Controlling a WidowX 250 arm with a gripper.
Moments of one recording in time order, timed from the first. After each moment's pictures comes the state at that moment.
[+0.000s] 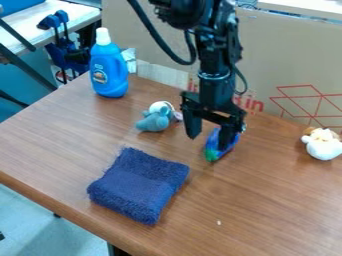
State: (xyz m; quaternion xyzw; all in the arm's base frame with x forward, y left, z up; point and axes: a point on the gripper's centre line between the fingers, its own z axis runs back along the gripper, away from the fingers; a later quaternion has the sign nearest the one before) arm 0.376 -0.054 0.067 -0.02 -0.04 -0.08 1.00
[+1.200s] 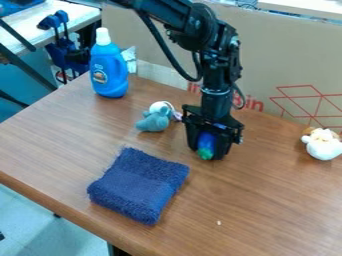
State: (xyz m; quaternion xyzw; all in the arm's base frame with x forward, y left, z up) arm 0.391 -0.047 0.032 -0.01 0.00 -0.06 1.00
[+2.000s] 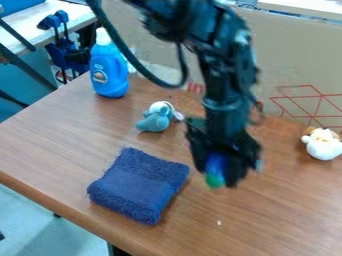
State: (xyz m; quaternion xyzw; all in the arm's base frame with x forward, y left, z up) arm 0.296 -0.108 0.077 -0.05 -0.06 -0.13 0.99
